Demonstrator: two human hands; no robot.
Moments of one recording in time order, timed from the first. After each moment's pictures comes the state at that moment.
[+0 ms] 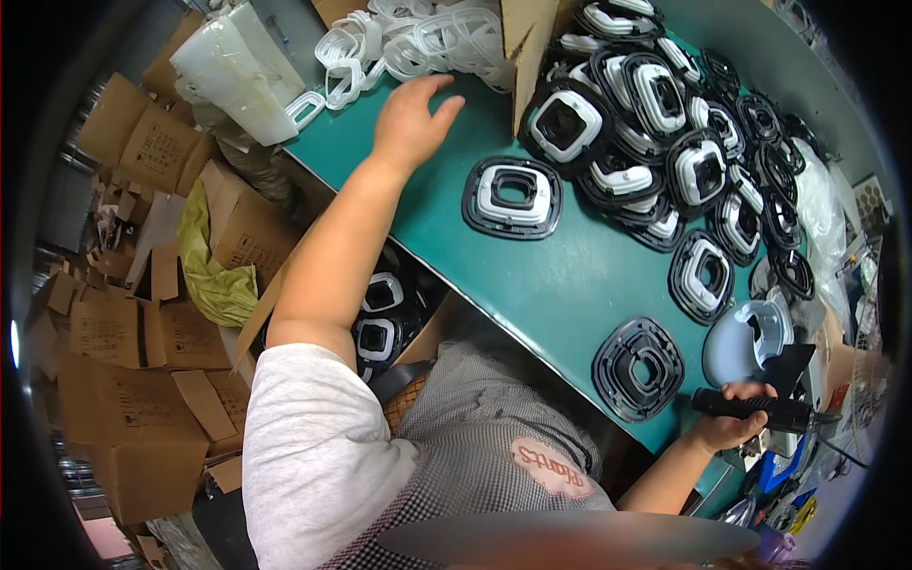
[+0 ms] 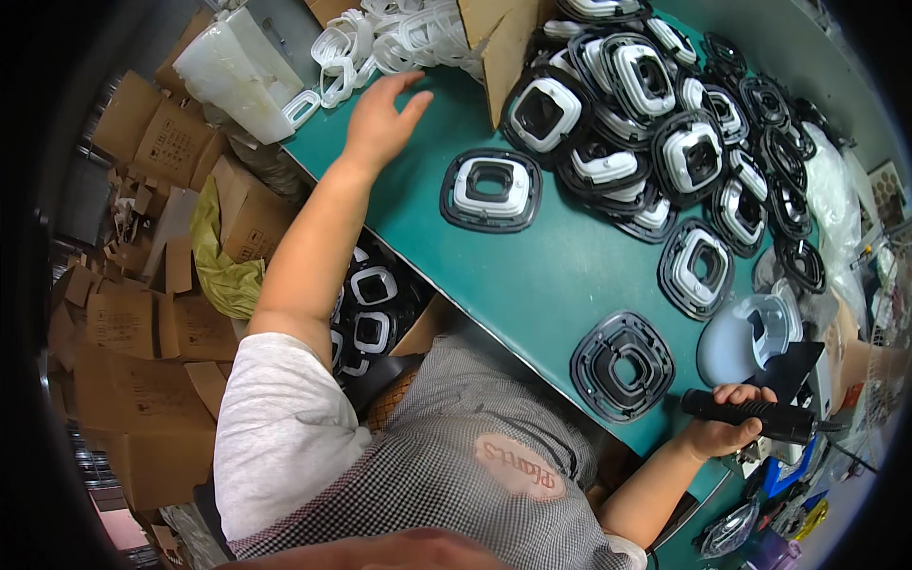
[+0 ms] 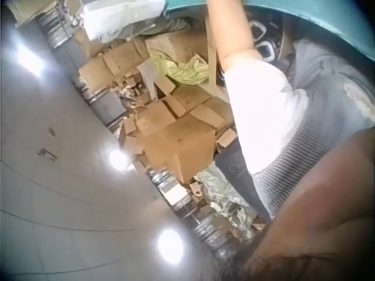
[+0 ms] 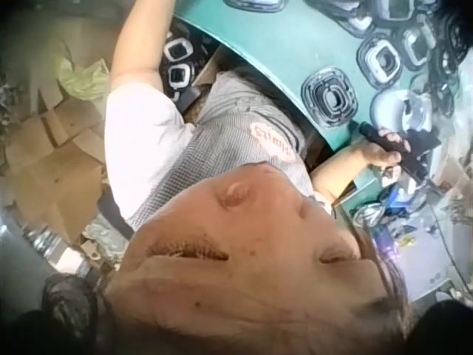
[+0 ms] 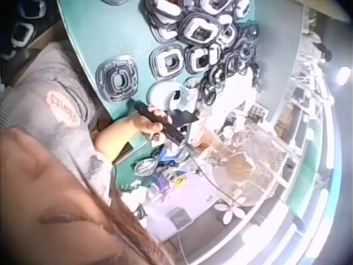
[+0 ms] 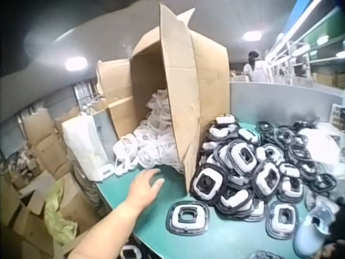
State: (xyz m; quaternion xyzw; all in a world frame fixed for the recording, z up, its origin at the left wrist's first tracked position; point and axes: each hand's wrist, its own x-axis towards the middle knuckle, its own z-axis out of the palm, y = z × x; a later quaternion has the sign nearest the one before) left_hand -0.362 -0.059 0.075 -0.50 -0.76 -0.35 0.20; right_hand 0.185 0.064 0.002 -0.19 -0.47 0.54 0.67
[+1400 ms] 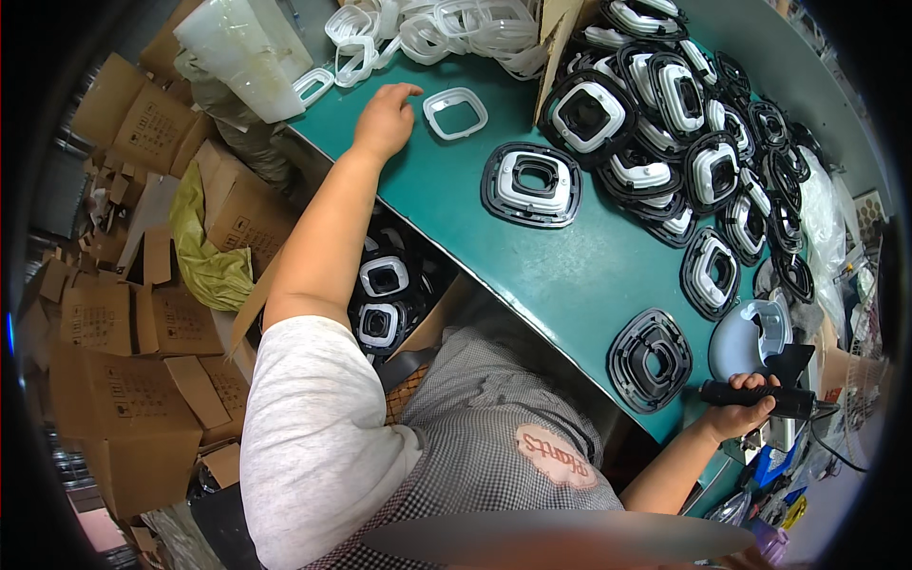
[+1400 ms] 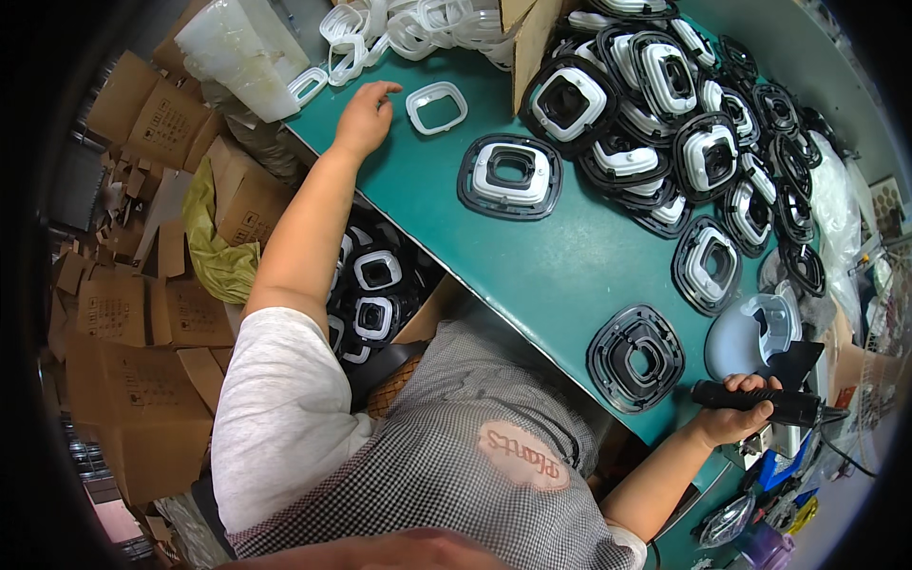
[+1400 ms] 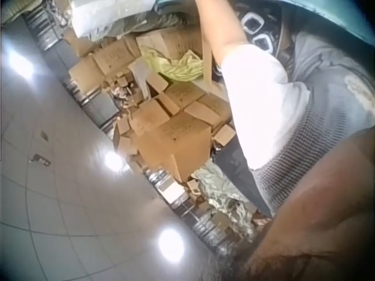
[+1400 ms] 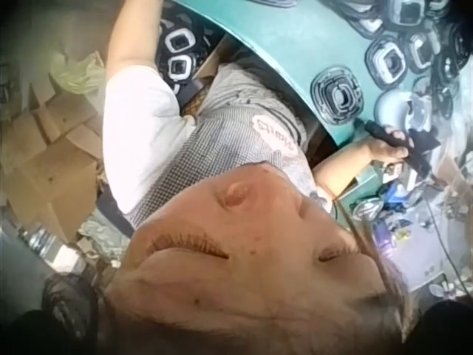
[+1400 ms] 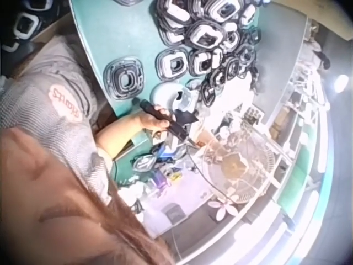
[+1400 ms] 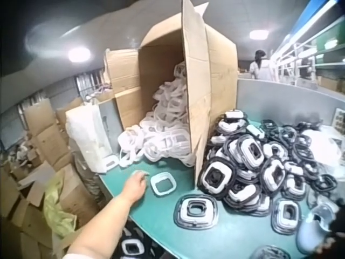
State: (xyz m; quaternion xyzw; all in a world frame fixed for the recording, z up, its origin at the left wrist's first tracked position) left_hand -0.436 -0.115 0.024 -0.43 -0.83 -0.35 0.04; right_hand 0.179 0.066 0.007 -0.26 -0.48 0.49 0.68
